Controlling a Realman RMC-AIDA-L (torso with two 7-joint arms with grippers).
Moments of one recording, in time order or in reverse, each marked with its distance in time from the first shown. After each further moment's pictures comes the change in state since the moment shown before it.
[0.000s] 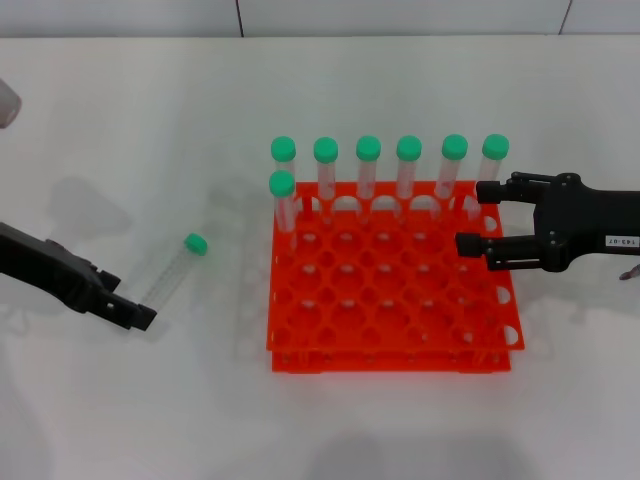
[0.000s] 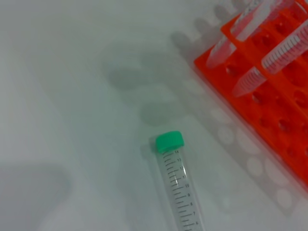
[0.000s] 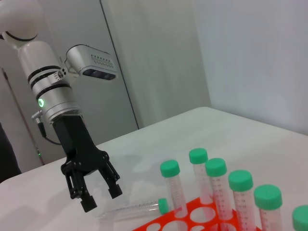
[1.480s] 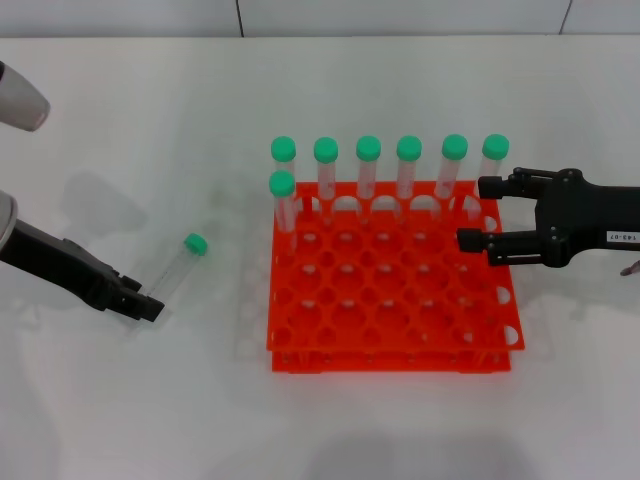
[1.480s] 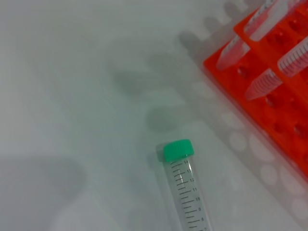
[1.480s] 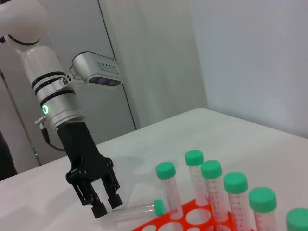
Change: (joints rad) left arm -0.033 -0.013 0.010 -0.063 0.026 -0.069 -0.005; right arm 0.003 -0.002 0.004 -0.002 0.000 0.006 0.000
